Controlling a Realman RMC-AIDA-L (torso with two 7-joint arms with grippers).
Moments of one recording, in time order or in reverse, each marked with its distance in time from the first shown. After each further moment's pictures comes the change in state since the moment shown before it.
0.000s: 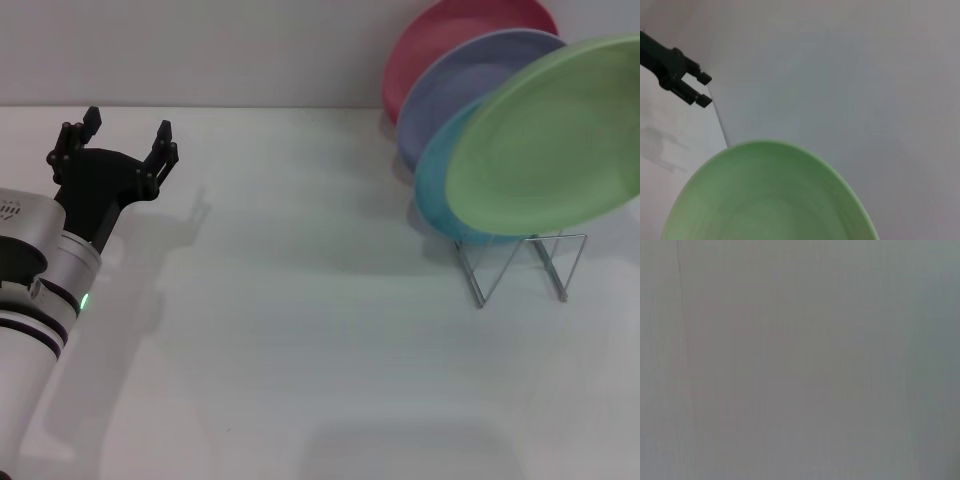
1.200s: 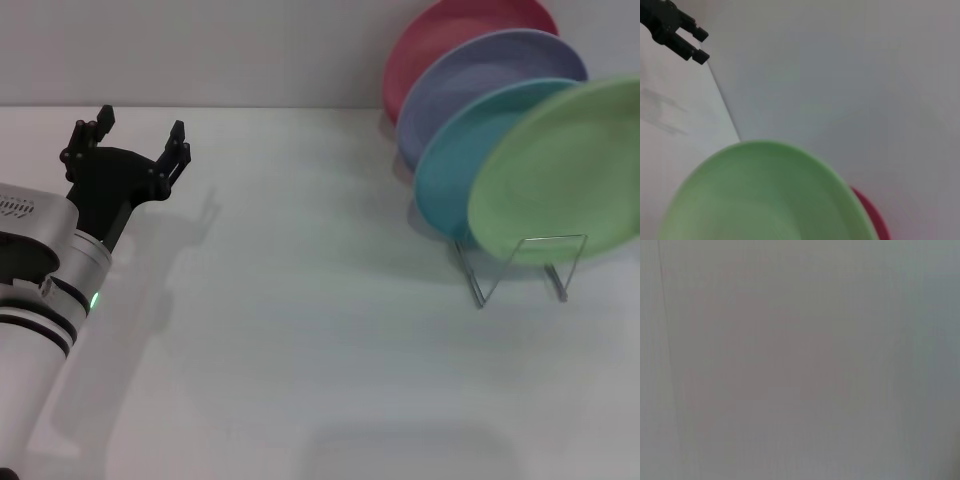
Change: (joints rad) left arm -0.016 0.000 0.019 0.006 0.000 0.000 0.000; right arm -0.009 0.012 -0.005 -0.108 -0.069 -0.072 -0.060
